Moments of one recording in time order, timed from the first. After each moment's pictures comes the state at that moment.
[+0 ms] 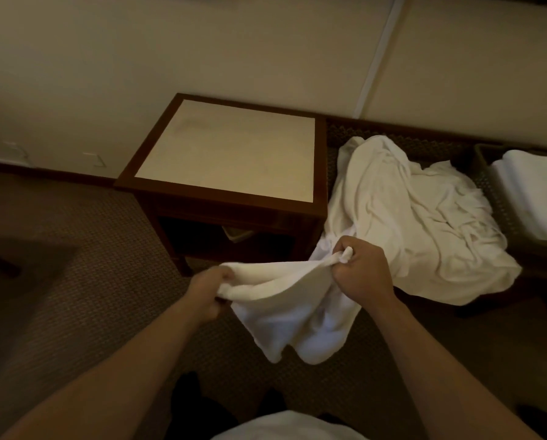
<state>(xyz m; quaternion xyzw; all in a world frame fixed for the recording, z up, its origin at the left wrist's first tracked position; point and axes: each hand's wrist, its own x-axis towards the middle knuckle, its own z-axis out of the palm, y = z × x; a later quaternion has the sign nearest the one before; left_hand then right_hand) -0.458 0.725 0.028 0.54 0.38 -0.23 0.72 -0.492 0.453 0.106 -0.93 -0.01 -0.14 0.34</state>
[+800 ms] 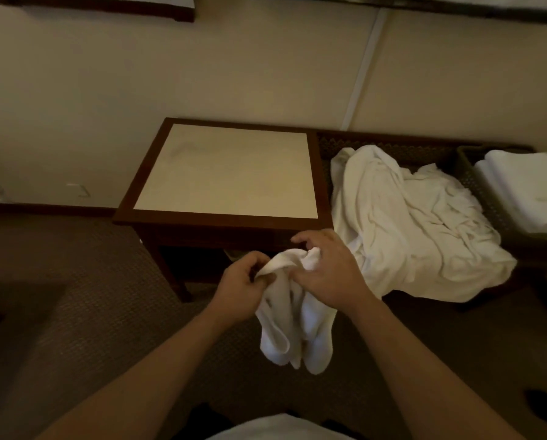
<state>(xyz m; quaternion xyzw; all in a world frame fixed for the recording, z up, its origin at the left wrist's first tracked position) -0.427 0.739 0.079 0.79 -0.12 -0.13 0.58 -0.454 0.539 0.124 -0.92 -0.04 -0.08 0.38</state>
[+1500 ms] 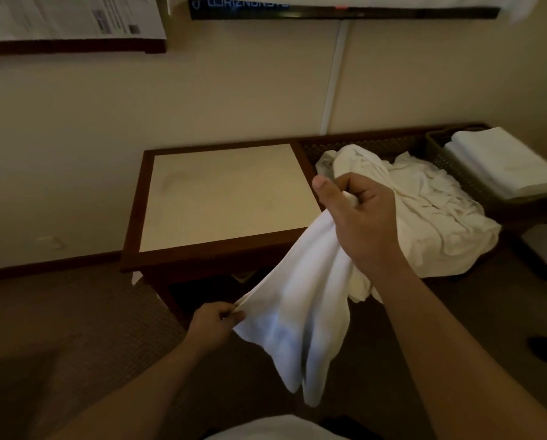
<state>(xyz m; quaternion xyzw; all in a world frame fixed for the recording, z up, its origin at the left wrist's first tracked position) -0.357 0.878 -0.005 0.88 -0.14 -0.23 0.40 -0.420 0.637 0.235 -0.77 0.07 -0.32 0.55</state>
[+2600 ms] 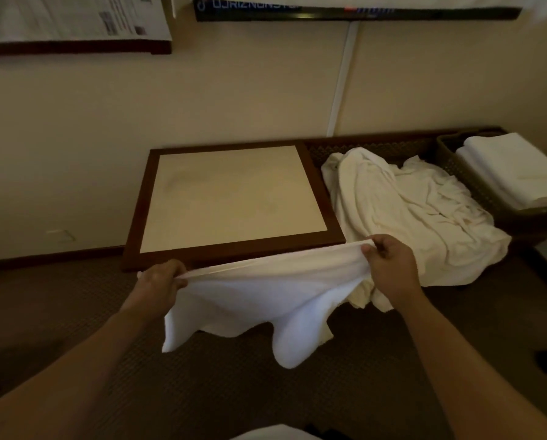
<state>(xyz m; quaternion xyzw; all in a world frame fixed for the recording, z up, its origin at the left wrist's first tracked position) -0.275 0.941 0.053 0.95 -0.21 -0.06 0.23 -0.428 0.530 0.124 -0.82 0.29 -0.20 0.45</state>
